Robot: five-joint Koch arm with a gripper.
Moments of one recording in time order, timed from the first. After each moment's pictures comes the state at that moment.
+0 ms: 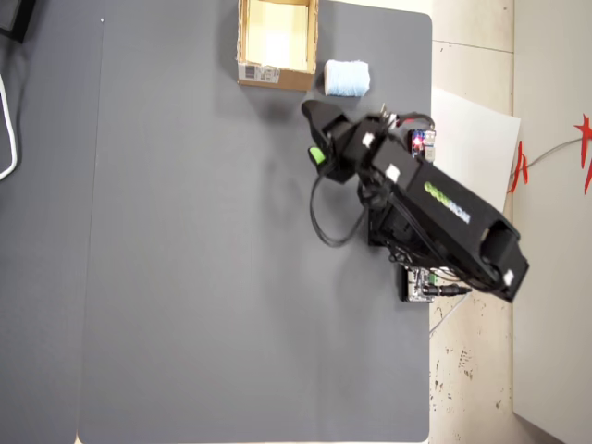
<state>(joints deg) 41.2 118.7 133.8 39.5 64.8</state>
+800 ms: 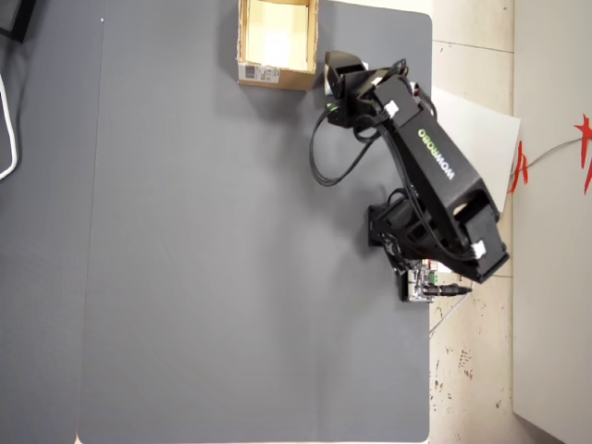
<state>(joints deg) 59.7 105.4 123.1 44.0 72.5</state>
